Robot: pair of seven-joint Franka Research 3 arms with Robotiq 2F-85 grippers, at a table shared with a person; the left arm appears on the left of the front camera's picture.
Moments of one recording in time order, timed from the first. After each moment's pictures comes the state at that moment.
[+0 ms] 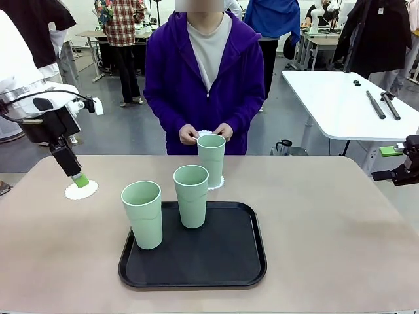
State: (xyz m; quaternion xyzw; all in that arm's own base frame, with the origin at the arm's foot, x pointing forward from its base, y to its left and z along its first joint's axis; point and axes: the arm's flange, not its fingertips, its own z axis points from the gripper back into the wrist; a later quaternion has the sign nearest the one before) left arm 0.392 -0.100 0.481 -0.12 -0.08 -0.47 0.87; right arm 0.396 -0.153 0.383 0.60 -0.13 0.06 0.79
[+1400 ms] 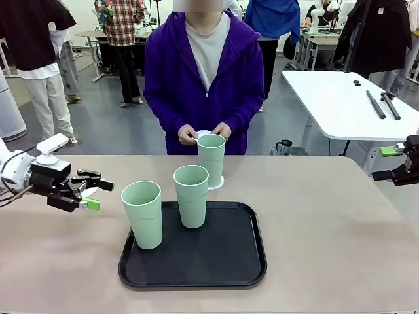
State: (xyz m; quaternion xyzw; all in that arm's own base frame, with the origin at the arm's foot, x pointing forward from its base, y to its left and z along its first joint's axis) left arm 0.420 -0.033 0.299 -0.47 -0.37 -0.55 0.59; right arm 0.396 -0.154 0.383 0.60 -0.13 0.06 0.79
